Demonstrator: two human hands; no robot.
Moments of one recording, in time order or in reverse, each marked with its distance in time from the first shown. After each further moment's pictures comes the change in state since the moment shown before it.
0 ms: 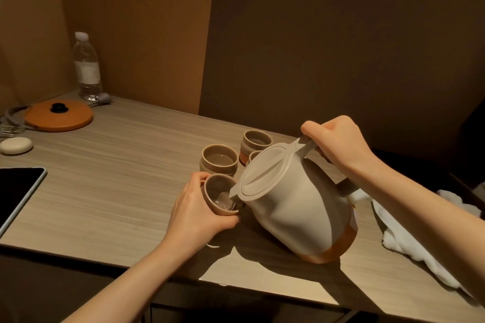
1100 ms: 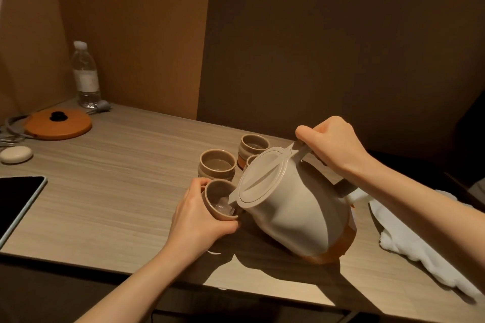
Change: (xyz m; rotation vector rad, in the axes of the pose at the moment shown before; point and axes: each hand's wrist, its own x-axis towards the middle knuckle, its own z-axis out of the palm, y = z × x) left_hand -0.002 0.003 0.002 -0.017 -0.011 -0.020; right_hand -0.002 -0.011 -0.007 -0.066 -0.016 -0.035
